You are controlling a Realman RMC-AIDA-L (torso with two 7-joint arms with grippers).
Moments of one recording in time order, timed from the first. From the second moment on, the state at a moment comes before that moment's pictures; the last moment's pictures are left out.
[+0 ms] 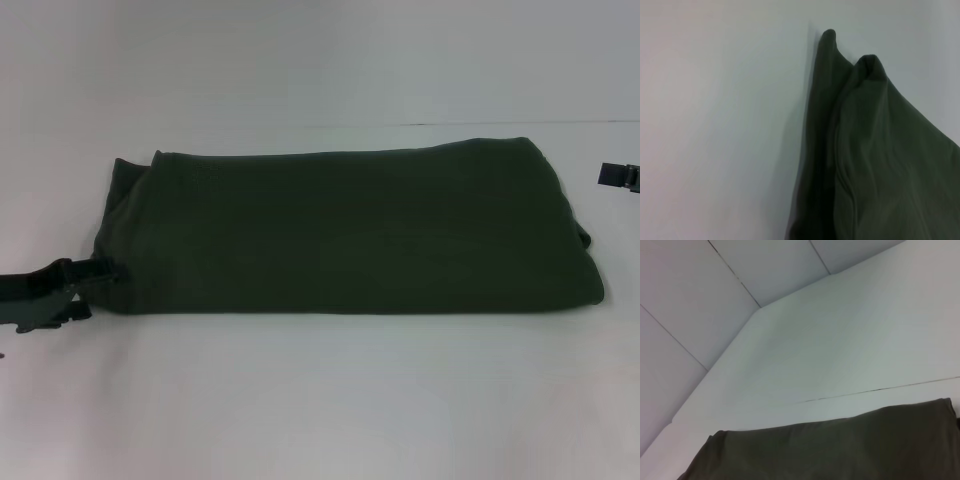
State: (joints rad) left arm -0.55 -2.07 0.41 0.80 2.49 1.32 -2.55; right arm 0.53 1.91 -0.48 -0.73 -2.10 -1.42 2.04
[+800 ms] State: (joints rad) left arm -0.58 -2.07 0.44 0.77 2.49 1.25 -2.55; right arm 0.53 1.91 -0.48 -0.73 -2.10 -1.43 2.04
